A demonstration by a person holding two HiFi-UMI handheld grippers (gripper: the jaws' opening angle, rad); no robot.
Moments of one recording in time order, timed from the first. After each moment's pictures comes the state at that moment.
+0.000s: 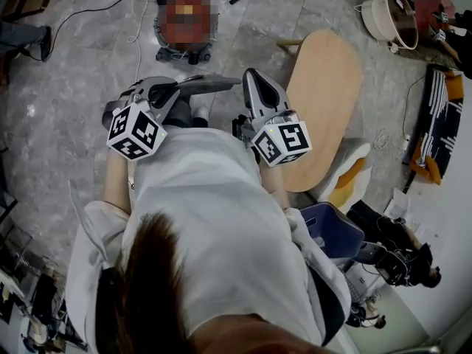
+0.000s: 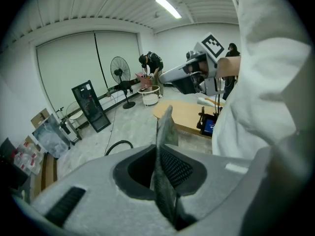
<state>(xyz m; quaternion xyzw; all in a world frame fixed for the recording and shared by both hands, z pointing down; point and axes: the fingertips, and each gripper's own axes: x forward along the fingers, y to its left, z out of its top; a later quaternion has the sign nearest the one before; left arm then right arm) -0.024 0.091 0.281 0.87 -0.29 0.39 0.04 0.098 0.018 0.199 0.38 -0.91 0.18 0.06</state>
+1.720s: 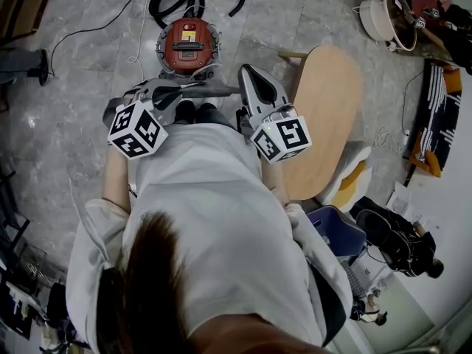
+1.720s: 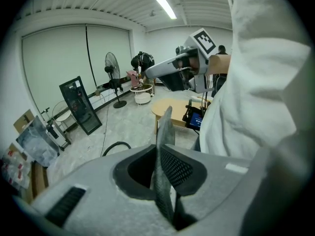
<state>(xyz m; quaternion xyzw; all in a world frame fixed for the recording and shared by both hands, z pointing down) -0.091 -0.027 0.287 0.89 -0.21 0.39 0.05 0.008 -0.108 0.188 0.37 -0.91 0.17 0.06</state>
